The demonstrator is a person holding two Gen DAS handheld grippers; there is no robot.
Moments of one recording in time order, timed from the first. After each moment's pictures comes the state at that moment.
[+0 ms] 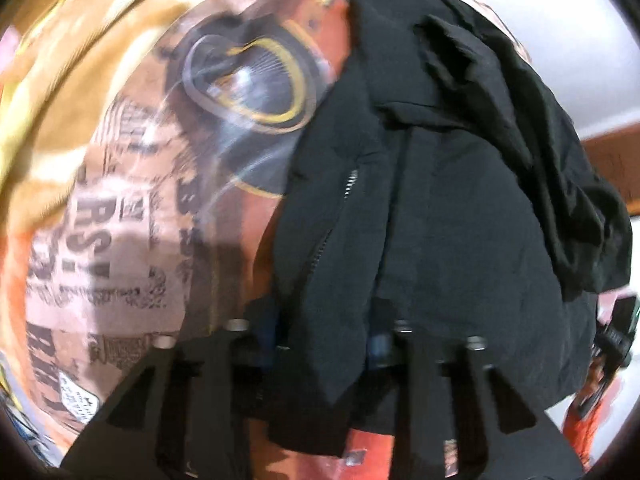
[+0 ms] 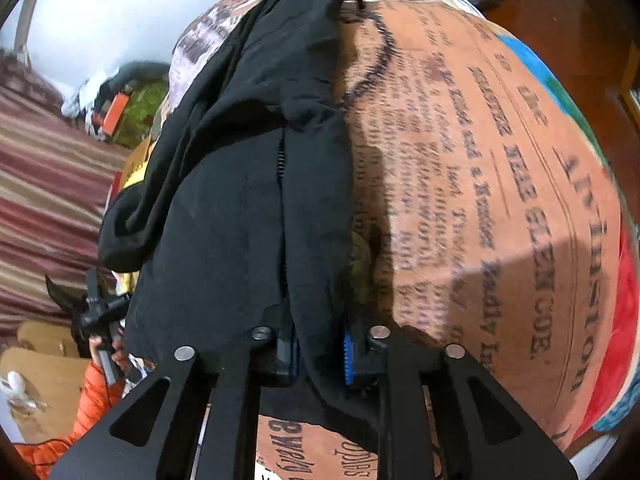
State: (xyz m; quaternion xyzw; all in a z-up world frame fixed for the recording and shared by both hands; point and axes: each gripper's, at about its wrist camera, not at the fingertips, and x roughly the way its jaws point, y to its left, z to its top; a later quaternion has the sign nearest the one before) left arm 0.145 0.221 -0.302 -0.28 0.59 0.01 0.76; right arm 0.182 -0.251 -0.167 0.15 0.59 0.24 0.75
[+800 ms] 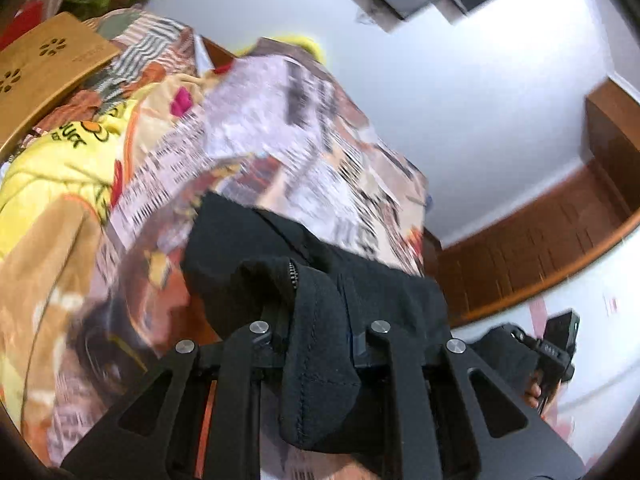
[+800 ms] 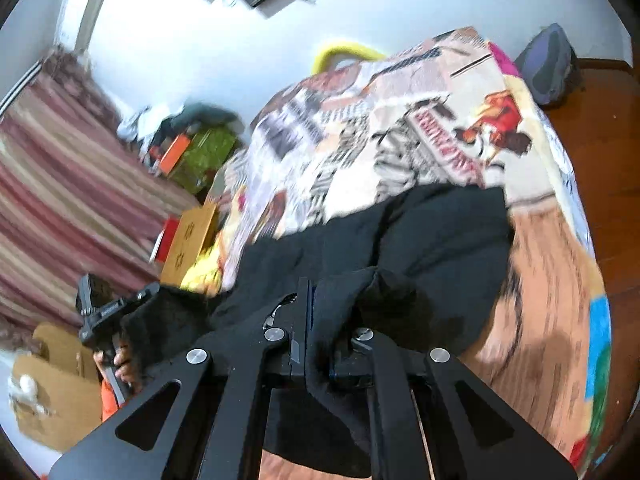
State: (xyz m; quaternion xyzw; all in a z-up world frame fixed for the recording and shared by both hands) left arm 0.311 0.273 -0.134 -0.37 0.38 -0.04 0.85; right arm 0.344 -0.205 -0.066 0.19 0.48 0.30 0.80
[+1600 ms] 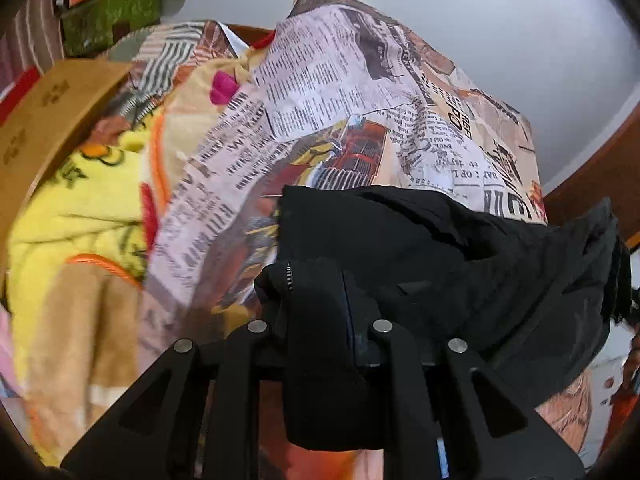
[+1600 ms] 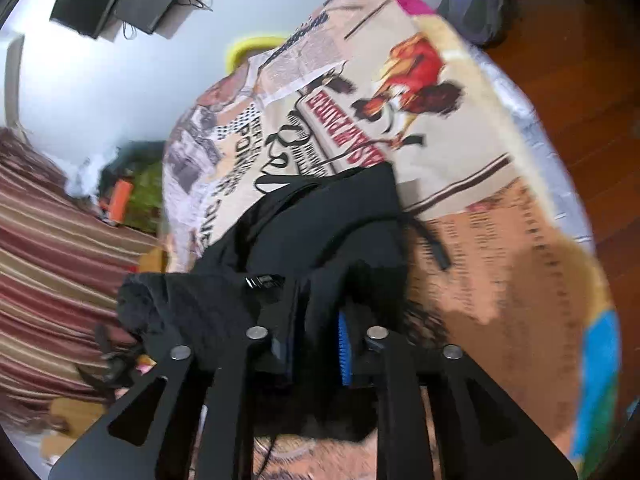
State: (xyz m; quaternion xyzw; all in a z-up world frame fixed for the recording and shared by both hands) left arm 0.374 0.270 -0.223 -0.18 0.48 0.05 0.86; right arm 0.406 -0.258 -0.127 0.21 0.53 0.19 0.80
